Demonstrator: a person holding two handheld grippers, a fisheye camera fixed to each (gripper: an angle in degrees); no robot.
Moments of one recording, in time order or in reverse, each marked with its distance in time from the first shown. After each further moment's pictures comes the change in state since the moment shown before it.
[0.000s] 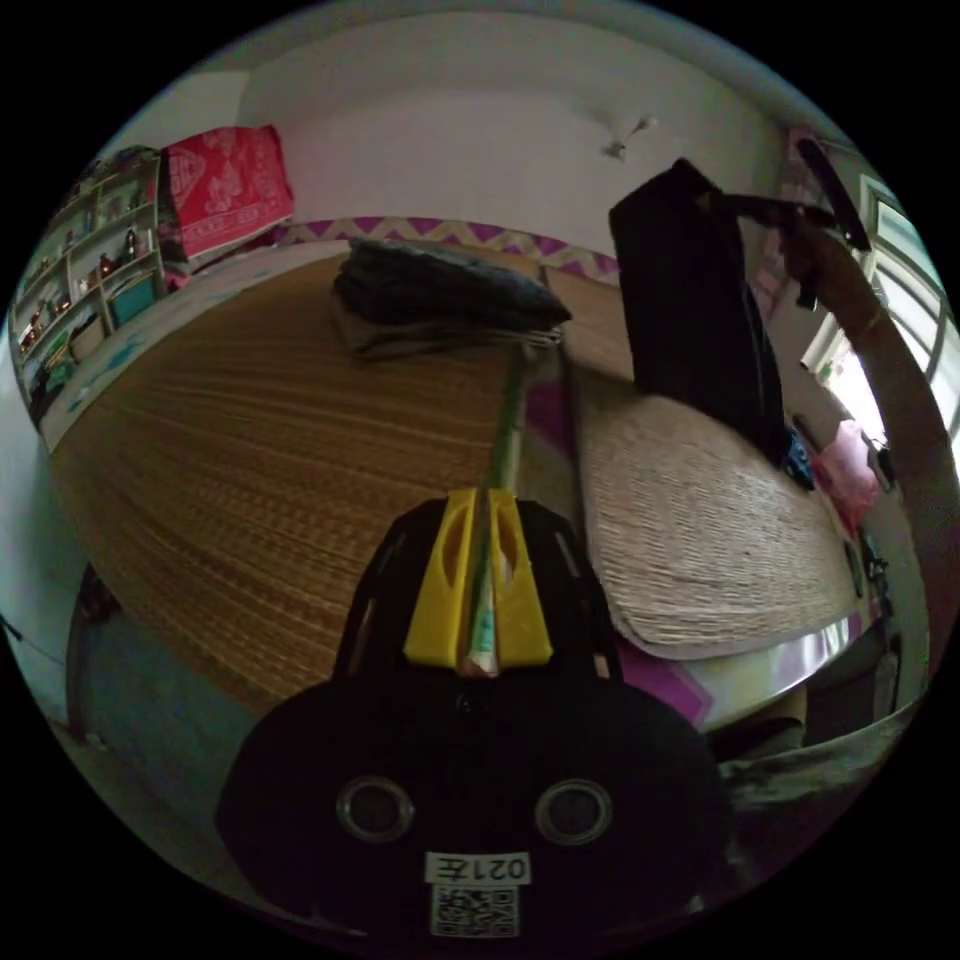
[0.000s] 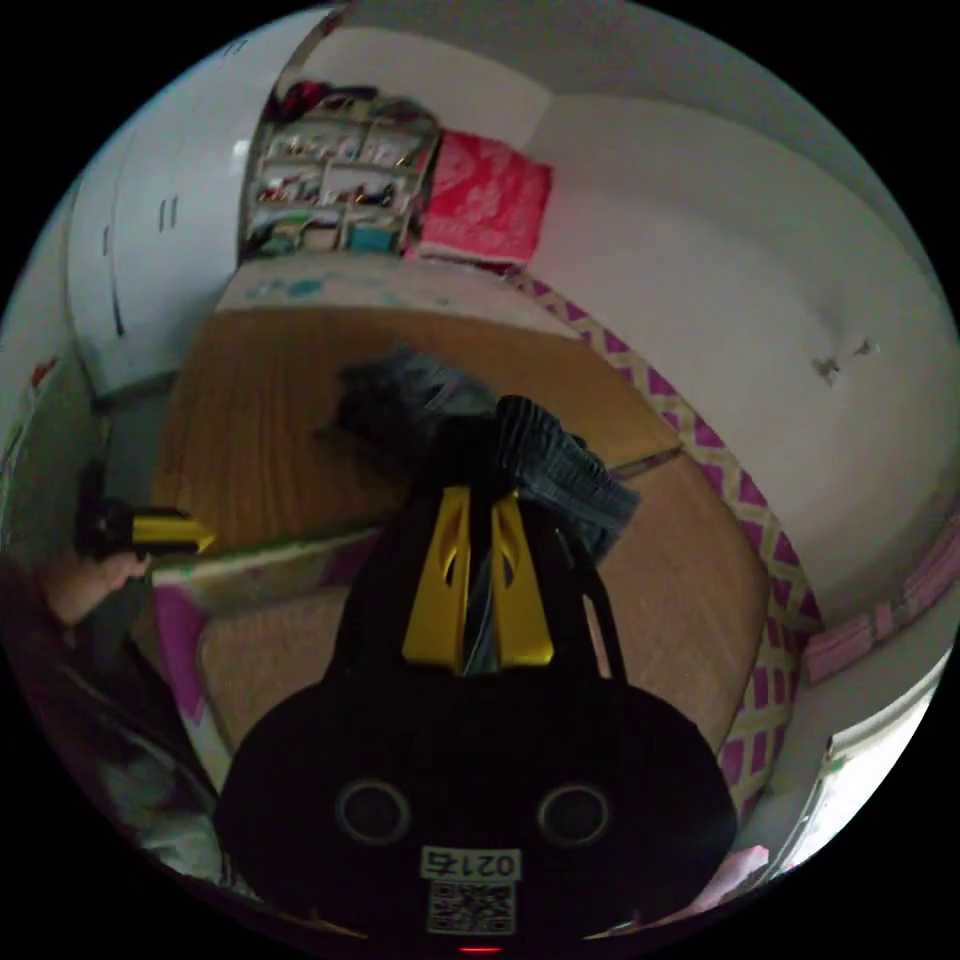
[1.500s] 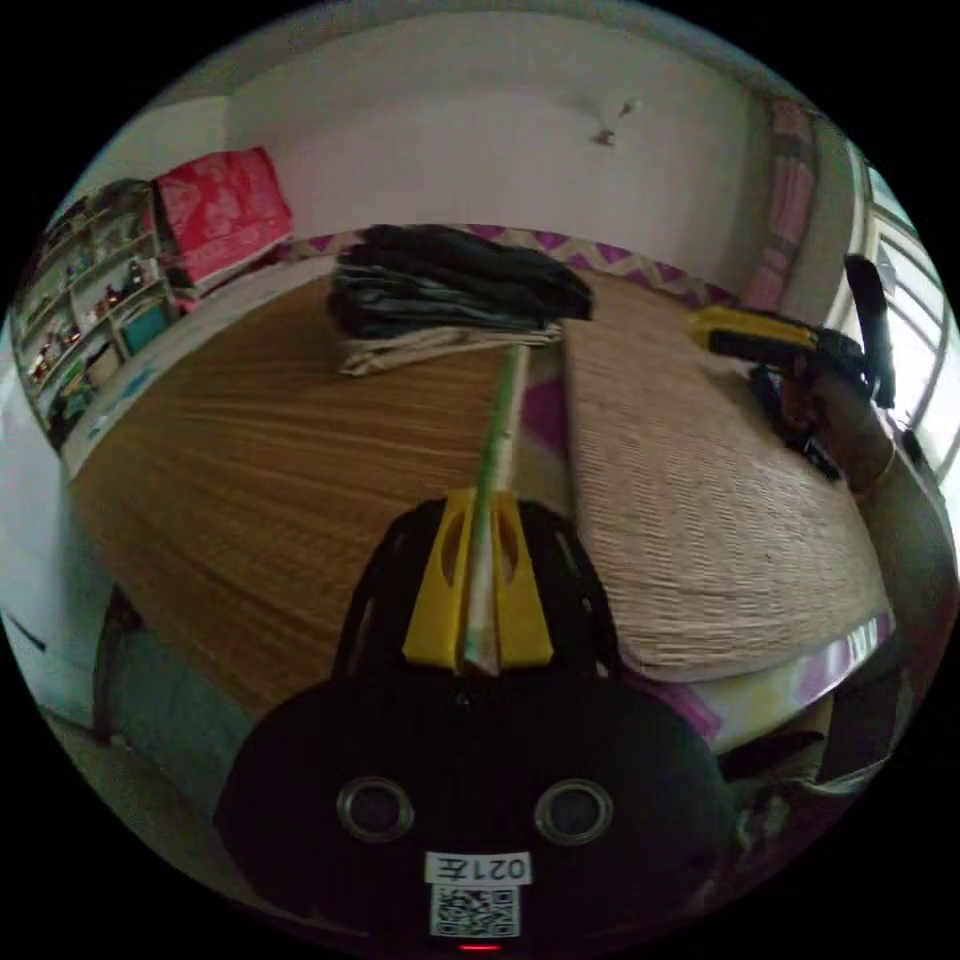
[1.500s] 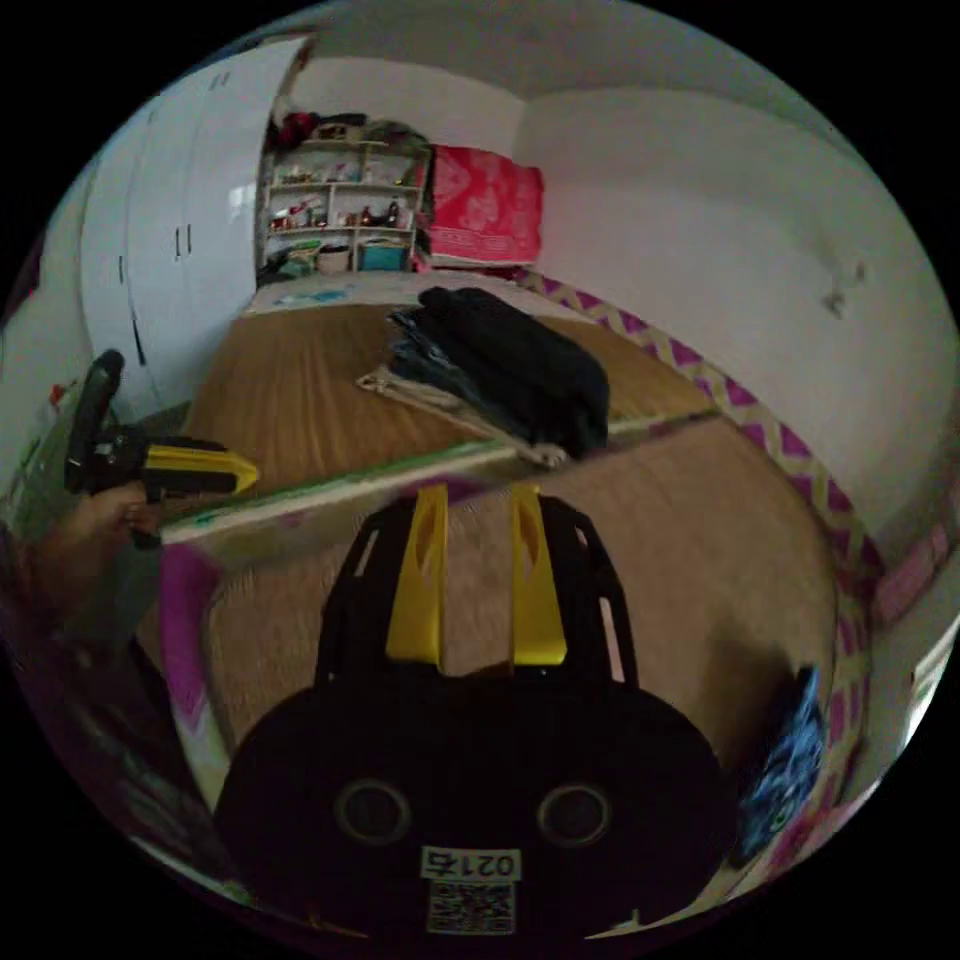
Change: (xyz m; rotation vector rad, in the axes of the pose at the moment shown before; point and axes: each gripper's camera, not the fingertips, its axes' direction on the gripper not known) left arm 0.017 -0.001 0.164 0.009 -0.188 0.000; right arm -0.034 0.172 0.045 0.128 -0.062 0.102
